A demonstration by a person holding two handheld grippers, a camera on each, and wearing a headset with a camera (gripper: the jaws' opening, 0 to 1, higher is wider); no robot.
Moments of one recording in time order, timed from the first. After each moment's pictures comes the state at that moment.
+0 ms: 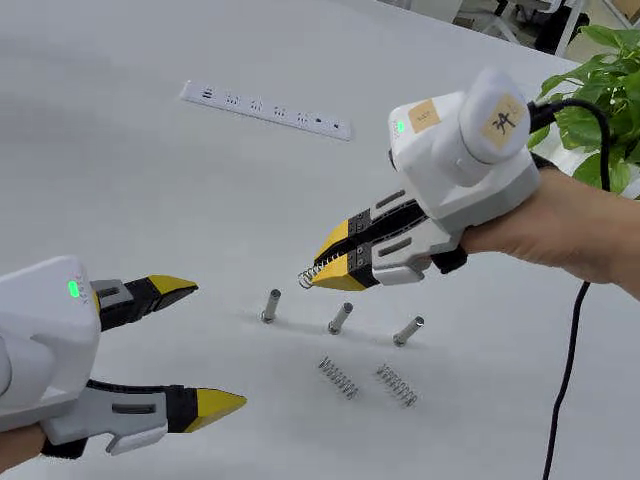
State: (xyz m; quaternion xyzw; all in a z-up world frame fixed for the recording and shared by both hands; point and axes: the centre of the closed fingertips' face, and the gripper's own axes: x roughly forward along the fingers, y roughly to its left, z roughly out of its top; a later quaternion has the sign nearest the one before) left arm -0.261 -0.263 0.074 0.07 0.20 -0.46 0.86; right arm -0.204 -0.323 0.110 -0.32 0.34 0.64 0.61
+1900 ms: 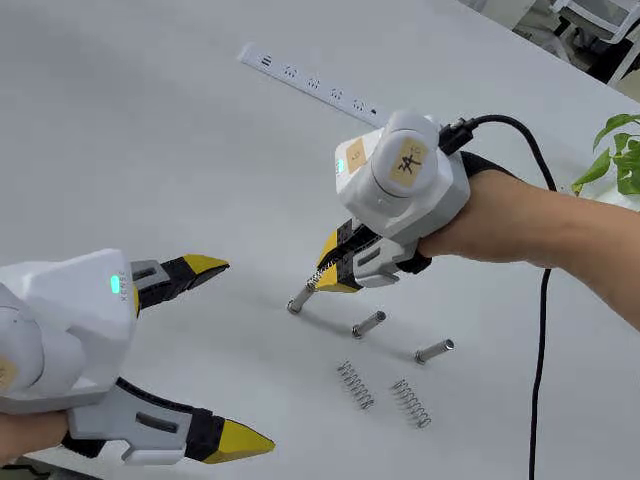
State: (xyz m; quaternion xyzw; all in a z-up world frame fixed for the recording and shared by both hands) left arm -0.263 -0.270 0.057 0.00 0.17 -0.48 0.86; right arm -0.191 -0.297 0.037 -0.45 0.39 0.64 0.48
